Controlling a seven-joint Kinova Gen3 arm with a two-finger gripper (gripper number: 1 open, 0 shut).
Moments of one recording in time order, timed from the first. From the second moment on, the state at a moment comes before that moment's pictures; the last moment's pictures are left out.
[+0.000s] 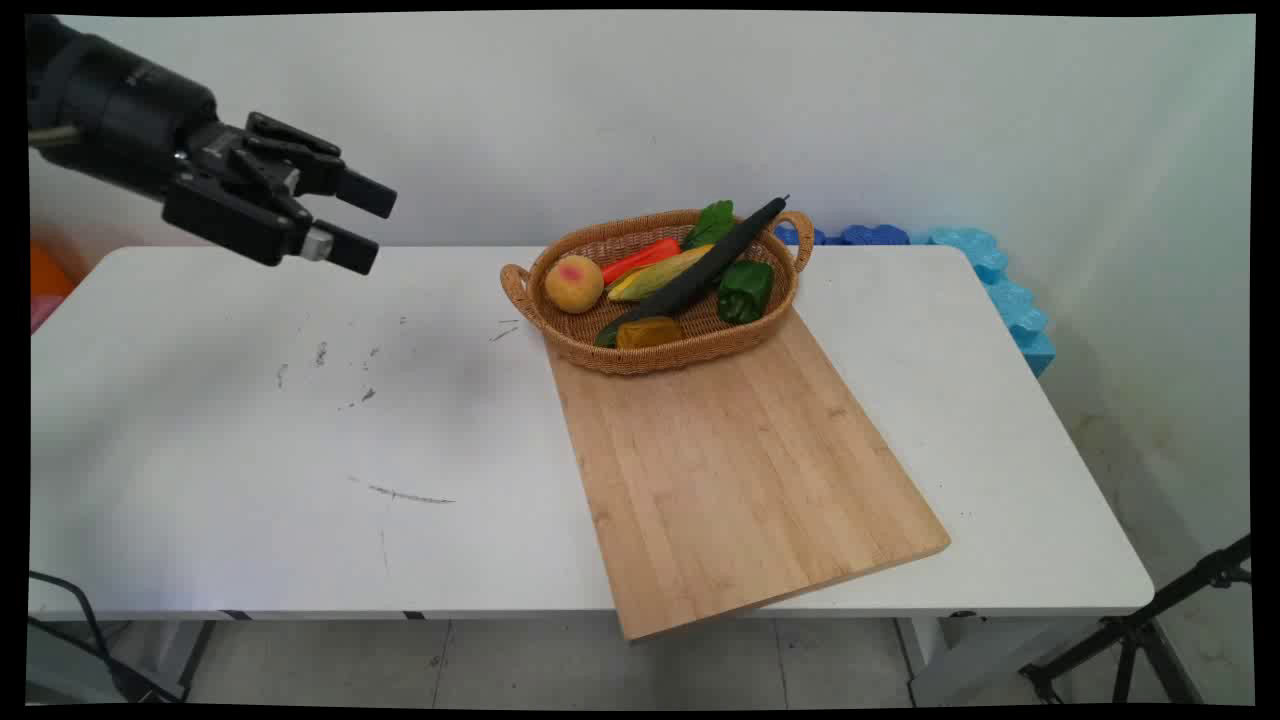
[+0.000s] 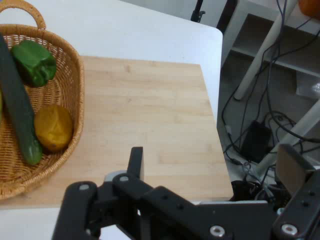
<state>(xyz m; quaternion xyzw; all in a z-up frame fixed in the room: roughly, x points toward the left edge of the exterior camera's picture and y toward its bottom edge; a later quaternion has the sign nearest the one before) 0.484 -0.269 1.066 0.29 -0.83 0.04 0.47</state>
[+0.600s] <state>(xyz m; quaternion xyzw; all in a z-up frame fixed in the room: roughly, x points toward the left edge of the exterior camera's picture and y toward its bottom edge) 0.454 -0.304 1.070 0.32 -0.83 0.05 0.46</state>
